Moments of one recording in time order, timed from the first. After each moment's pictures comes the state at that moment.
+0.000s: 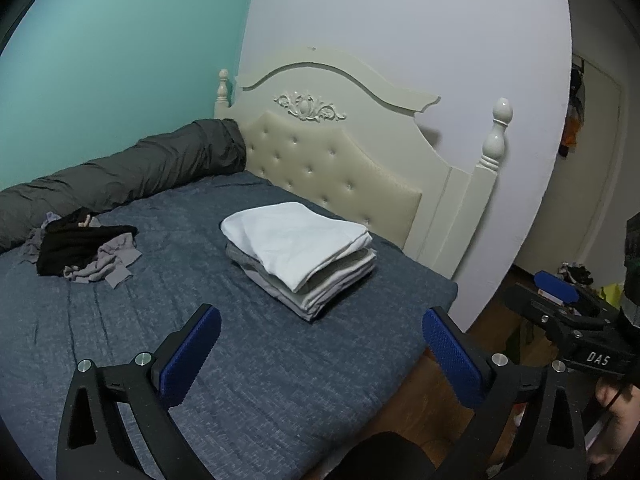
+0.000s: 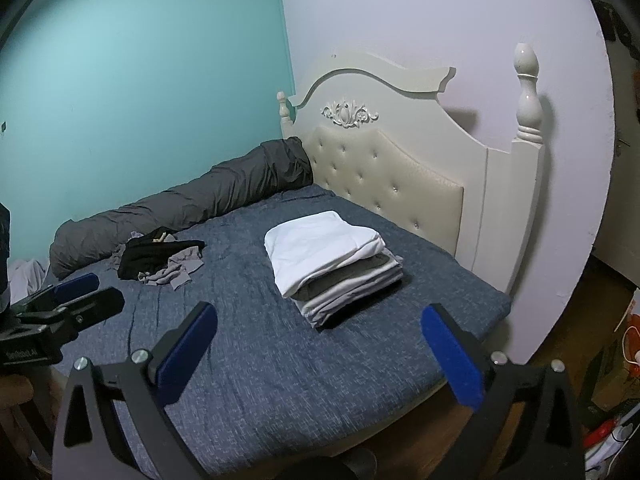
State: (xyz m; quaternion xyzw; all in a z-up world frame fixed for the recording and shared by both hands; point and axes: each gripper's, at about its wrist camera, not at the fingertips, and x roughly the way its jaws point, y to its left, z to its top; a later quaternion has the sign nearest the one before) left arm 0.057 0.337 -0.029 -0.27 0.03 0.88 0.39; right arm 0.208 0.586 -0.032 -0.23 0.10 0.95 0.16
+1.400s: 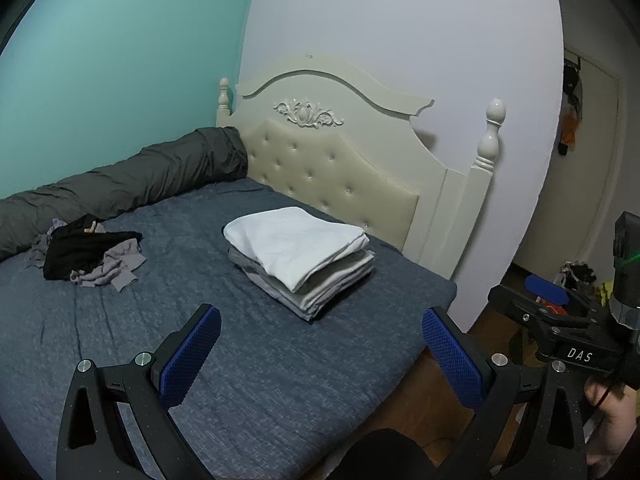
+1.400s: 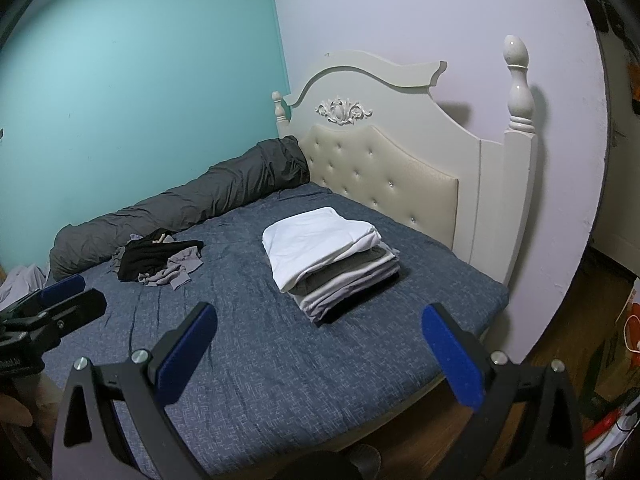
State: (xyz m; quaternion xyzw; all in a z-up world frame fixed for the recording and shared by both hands) left arm 0.081 0.332 -0.023 -0.26 0.04 0.88 0.39; right arm 0.217 0.584 -0.039 -0.23 0.12 0.95 0.17
